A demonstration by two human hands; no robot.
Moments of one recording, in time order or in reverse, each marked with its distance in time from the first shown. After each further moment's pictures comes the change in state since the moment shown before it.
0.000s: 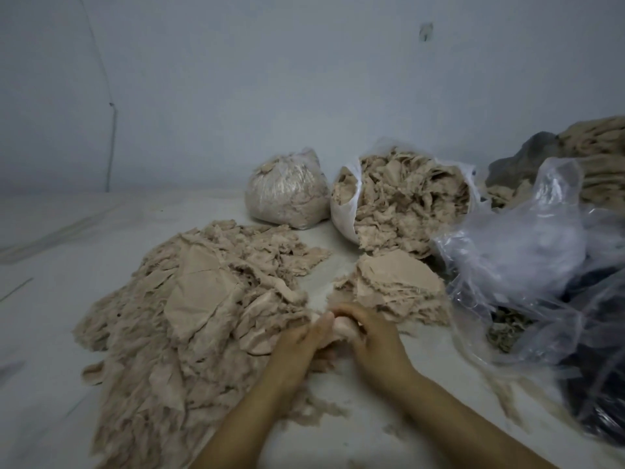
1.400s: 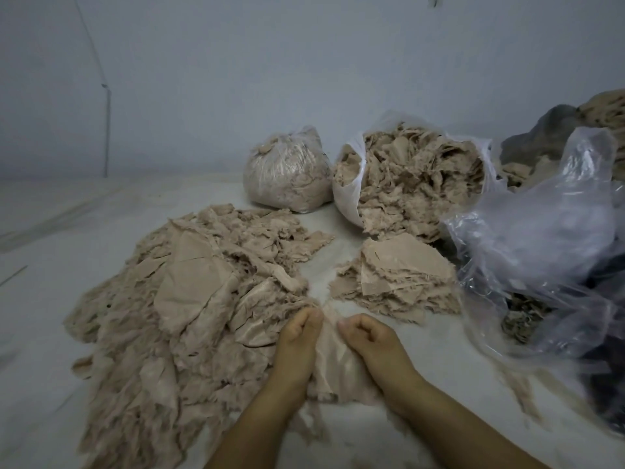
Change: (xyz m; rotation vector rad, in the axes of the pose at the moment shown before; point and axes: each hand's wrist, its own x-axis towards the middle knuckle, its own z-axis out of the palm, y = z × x) left_hand 0.012 -0.019 0.018 -0.285 0.137 0.014; right_hand -0.013 0.010 0.018 0.627 -0.058 0.557
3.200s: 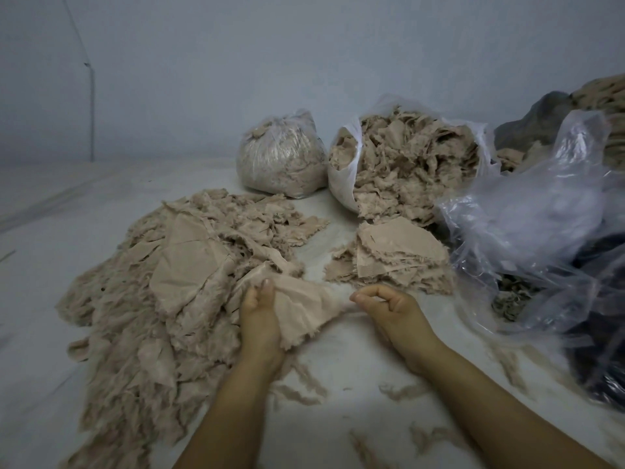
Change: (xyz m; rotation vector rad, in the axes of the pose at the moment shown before) left_hand 0.022 0.006 -0.024 -0.183 0.384 -0.030; right_hand 0.005 -0.008 -0.031 -0.031 0.036 -0.008
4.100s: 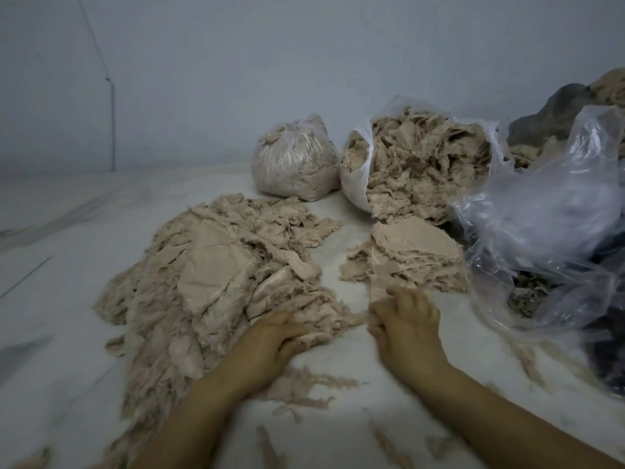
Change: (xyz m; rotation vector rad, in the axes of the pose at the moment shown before) left_hand -0.011 0.035 -0.067 1.410 -0.741 0.658; right_hand -0.017 0.022 0.013 -1.244 0.165 -0.246
